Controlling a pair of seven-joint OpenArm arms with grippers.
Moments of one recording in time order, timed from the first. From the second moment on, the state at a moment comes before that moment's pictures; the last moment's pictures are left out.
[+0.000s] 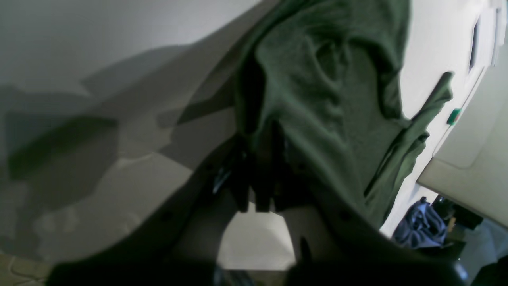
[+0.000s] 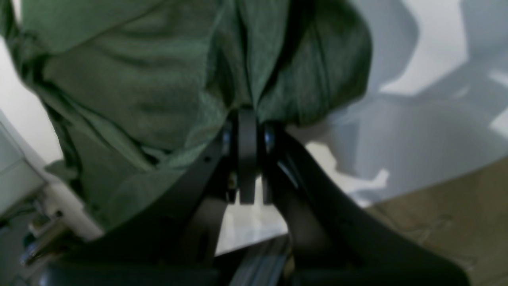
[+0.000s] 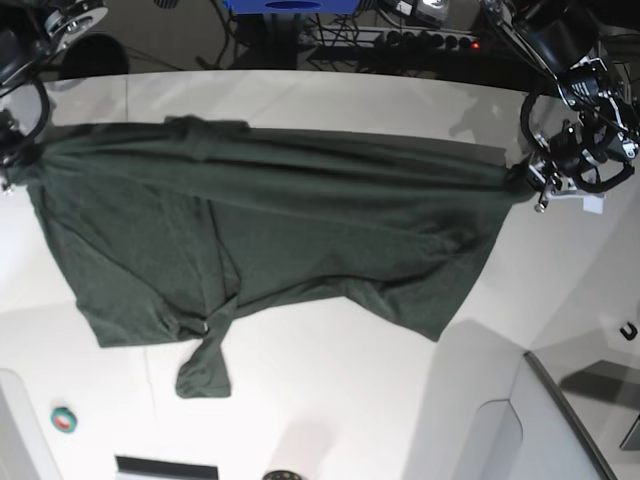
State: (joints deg) left arm 0.4 -10.7 -49.0 72.6 -43.4 -10.2 74.0; right arm 3.6 10.2 63.0 70.1 25.7 10.5 -78.4
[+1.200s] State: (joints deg) left arm 3.2 -10.5 -48.7 79.5 -43.5 -10.1 73.6; right arm -3.5 1.8 67.3 75.8 25.7 20.9 -76.6
